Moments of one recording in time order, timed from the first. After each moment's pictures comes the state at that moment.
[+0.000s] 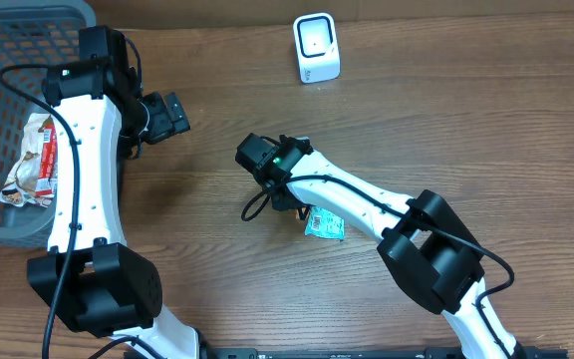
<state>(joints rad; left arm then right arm) 0.17 1.82 1.81 -1.33 0.01 -0.28 0.87 2.23 1.80 -1.07 0.25 0.76</state>
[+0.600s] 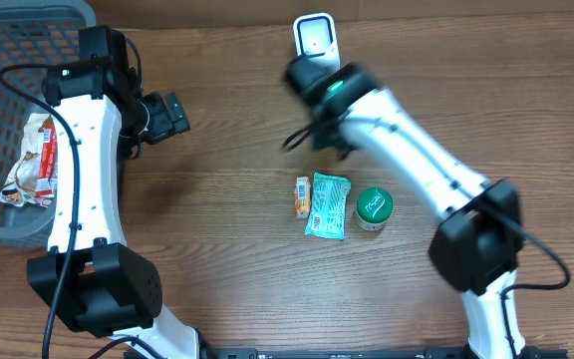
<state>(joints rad) 0.17 1.82 1.81 -1.33 0.01 -0.28 0.61 2.17 2.08 -1.33 0.27 0.67</state>
